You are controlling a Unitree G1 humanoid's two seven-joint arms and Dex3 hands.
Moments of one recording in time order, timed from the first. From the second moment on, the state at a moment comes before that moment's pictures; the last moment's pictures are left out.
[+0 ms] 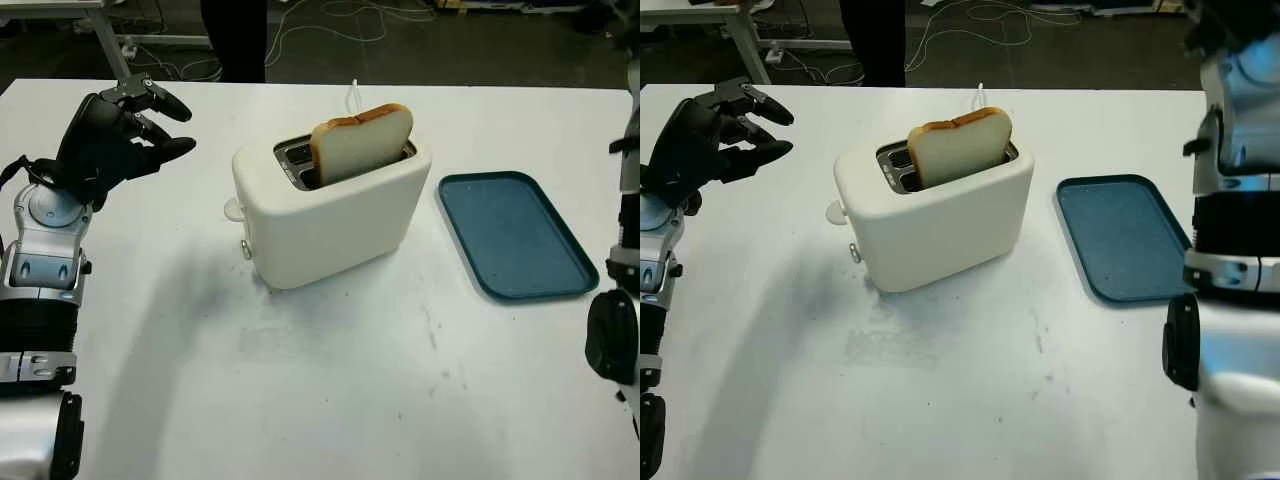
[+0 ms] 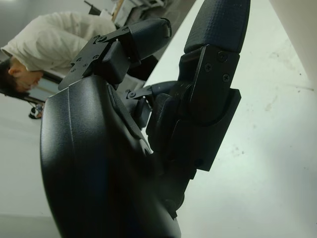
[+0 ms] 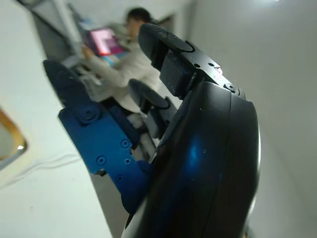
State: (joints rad) left arm -0.60 0.57 0.10 0.35 0.10 -0.08 -0.26; right arm -1.07 -0.57 -0.04 0.29 0.07 -0.10 0.58
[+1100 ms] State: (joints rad) left arm -0.59 0.57 0.10 0.34 0.11 -0.07 -0.25; right arm -1.06 -0.53 0.28 0.49 -0.34 -0.32 0.67
